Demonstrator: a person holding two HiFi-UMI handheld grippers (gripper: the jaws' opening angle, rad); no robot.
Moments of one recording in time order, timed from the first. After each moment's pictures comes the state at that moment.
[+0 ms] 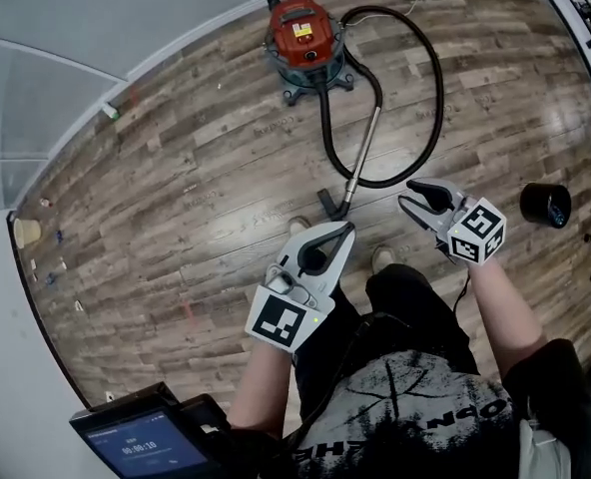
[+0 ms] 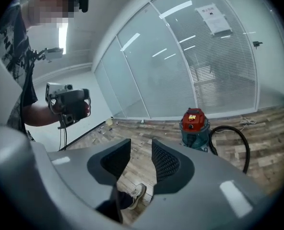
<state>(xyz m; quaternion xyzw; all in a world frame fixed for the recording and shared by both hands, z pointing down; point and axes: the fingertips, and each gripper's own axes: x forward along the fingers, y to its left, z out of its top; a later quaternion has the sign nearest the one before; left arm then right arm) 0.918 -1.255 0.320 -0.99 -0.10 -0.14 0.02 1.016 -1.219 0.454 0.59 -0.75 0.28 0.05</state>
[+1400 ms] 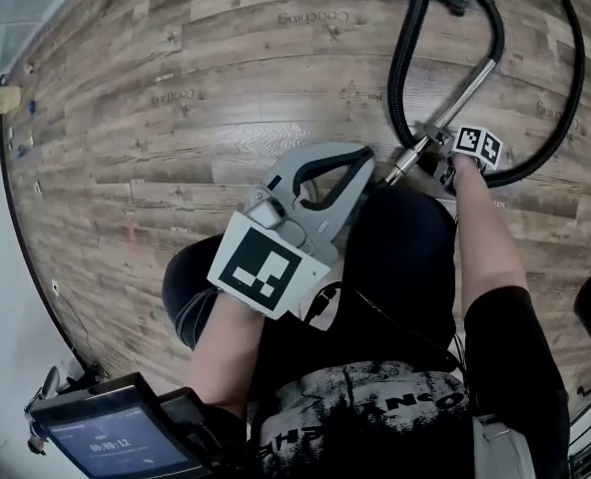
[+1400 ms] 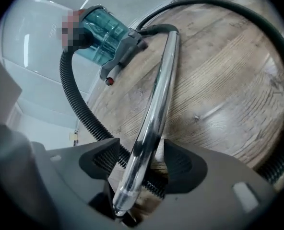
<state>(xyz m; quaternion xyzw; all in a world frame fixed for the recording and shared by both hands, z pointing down) 0.961 -1.374 0.753 -0.97 0.02 -0.25 -0.03 1.118 -1.332 1.184 0.59 -0.46 0.66 -0.05</state>
